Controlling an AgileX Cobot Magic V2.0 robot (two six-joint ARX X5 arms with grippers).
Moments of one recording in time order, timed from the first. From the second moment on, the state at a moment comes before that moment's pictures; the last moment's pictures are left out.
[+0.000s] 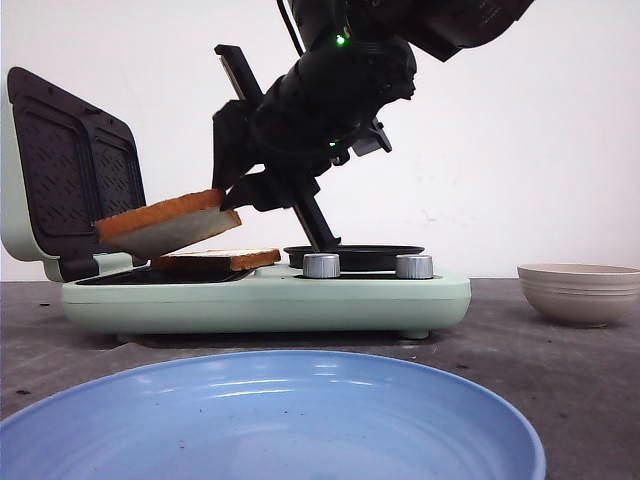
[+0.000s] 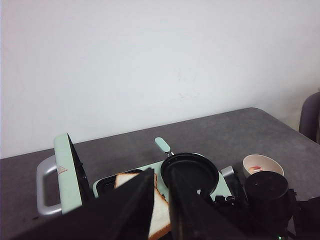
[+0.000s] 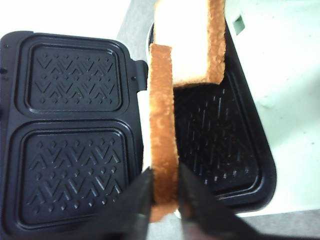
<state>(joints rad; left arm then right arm) -0.67 0.75 1.55 -0.93 -0.24 -0.07 0.84 1.78 1.04 0.40 0.08 1.42</state>
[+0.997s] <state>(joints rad) -0.67 0.75 1.55 -0.97 -0.29 -0.05 0.70 1.45 1.09 0.31 -0.10 0.79</state>
